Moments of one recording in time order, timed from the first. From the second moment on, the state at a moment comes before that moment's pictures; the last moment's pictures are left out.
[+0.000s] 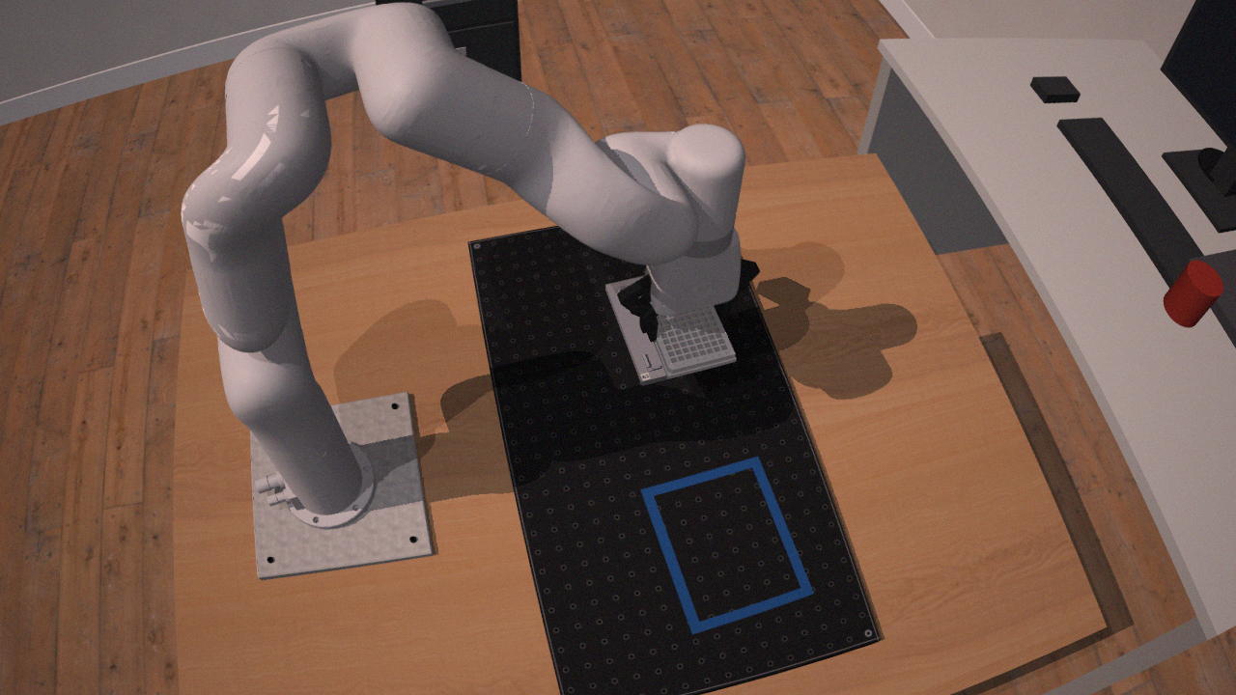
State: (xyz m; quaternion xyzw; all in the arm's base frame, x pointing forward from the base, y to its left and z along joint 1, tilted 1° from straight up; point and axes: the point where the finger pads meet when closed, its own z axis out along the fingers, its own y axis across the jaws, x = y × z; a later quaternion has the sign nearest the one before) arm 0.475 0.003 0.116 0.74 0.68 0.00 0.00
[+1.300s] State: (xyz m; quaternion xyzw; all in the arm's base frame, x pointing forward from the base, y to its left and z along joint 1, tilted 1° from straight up) arm 0.455 -0.111 0.111 0.74 0.68 0.00 0.00
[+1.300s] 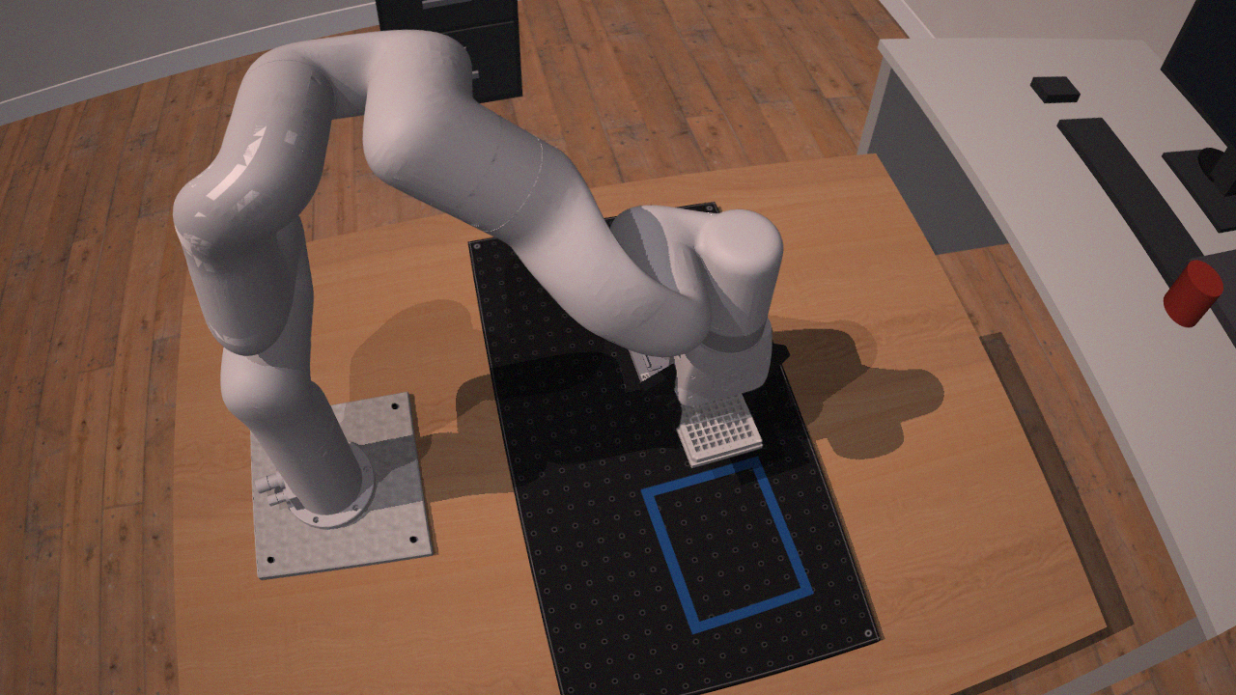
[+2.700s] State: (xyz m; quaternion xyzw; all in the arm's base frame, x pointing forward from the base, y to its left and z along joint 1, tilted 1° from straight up) arm 0.433 -0.230 0.106 0.74 0.68 0.00 0.00
